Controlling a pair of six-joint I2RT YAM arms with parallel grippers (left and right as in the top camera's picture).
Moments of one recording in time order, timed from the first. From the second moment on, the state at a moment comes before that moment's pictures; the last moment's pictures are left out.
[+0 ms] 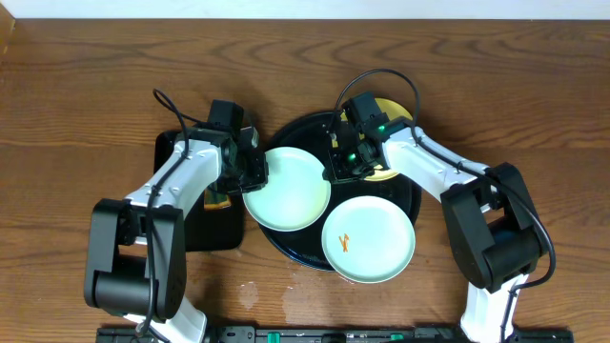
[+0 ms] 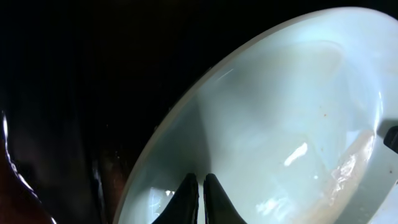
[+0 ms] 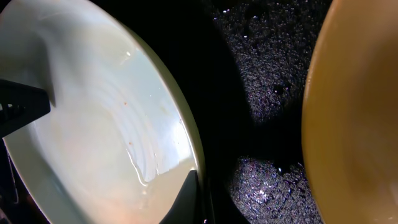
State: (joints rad) left arm -0.16 1.78 1.06 -0.70 0.31 -0.30; right arm 0.48 2.02 1.31 -0.56 -0.49 0.28
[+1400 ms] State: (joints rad) left arm -0.05 1.47 1.10 -0.86 0.31 -0.29; right arm 0.48 1.84 1.32 -0.63 -0.27 0.23
